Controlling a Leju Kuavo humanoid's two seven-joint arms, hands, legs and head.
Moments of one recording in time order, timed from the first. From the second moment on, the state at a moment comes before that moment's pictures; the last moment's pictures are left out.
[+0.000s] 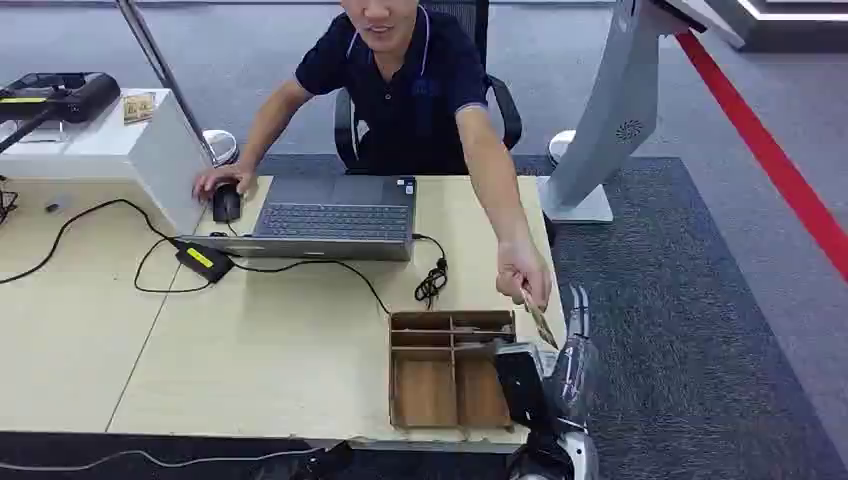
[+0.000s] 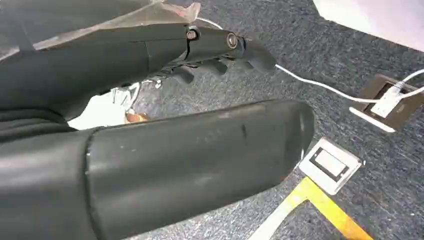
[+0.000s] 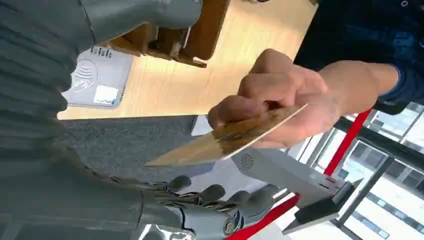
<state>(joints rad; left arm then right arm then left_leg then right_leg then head) -0.23 -0.03 -0.66 -0.46 -0.55 0.11 0.56 0.07 0.15 0.35 -1.50 0.84 -0.70 0.00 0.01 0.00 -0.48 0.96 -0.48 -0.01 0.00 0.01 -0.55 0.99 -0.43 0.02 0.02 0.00</state>
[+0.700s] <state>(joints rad) -0.24 -0.03 -0.66 -0.46 -0.56 0.11 0.56 0.07 0.15 0.35 -1.52 0.84 -0.70 0.00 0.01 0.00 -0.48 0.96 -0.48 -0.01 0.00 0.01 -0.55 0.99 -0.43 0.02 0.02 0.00</state>
